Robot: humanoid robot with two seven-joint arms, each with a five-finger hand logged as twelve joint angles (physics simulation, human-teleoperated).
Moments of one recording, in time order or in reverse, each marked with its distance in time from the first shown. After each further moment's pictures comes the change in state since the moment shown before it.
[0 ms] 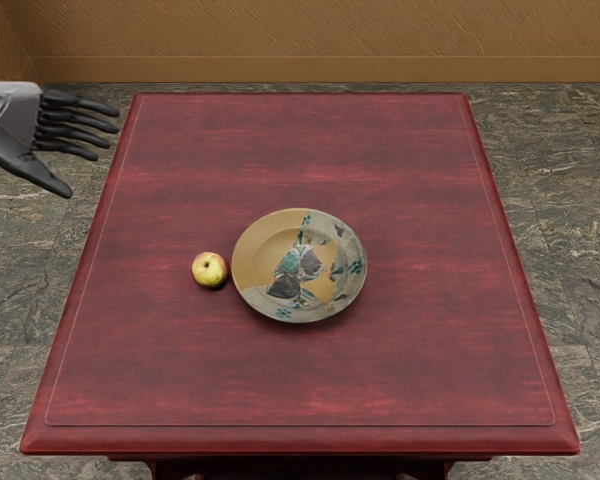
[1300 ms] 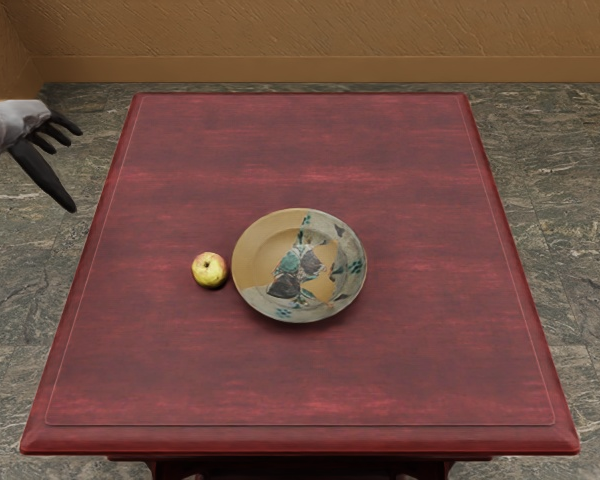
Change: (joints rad) left arm -0.684 -0.265 0.897 -0.311 0.196 0.910 0.303; right arm 0.008 0.000 0.000 0.000 0.000 0.000 0.000
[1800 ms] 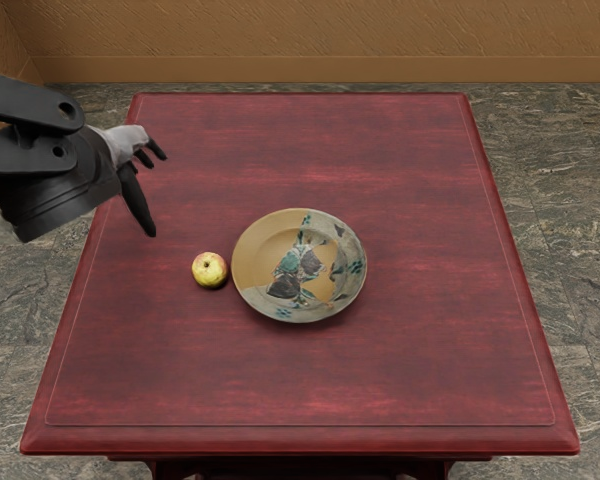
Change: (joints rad) left arm -0.175 -0.421 0.204 -0.060 -0.293 0.202 -0.060; right arm 0.000 0.000 0.000 0.000 0.000 0.000 0.000
